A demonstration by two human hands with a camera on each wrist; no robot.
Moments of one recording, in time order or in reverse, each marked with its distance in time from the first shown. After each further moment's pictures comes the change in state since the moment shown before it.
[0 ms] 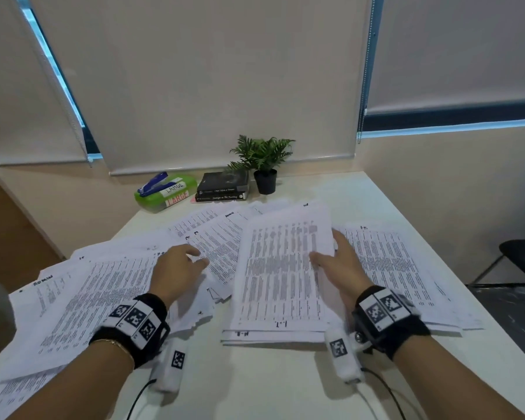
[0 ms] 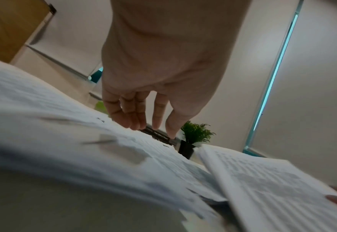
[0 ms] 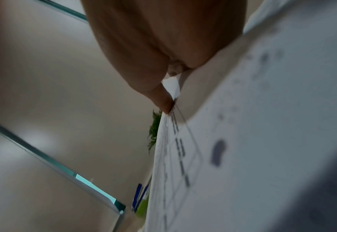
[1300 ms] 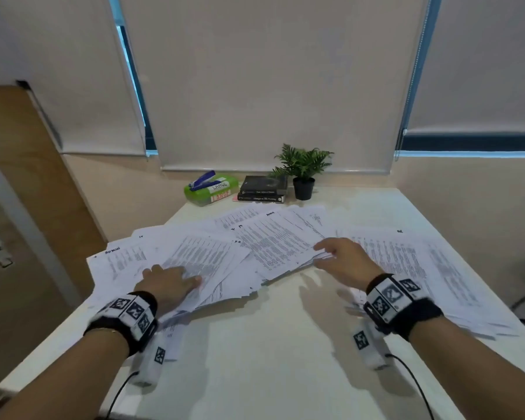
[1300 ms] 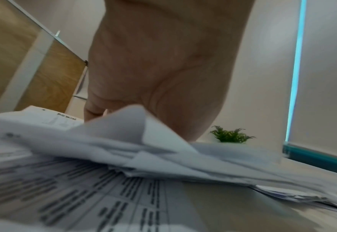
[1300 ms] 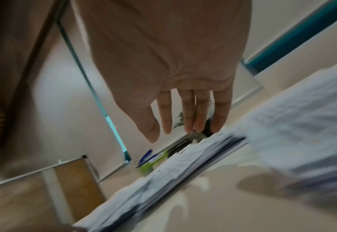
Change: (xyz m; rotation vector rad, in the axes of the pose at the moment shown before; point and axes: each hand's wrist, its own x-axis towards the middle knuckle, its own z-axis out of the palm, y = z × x) left_hand -0.038 -0.127 -0.072 0.463 -0.220 -0.211; right_hand -0.049 -0.056 0.051 -0.776 -0.237 -0.163
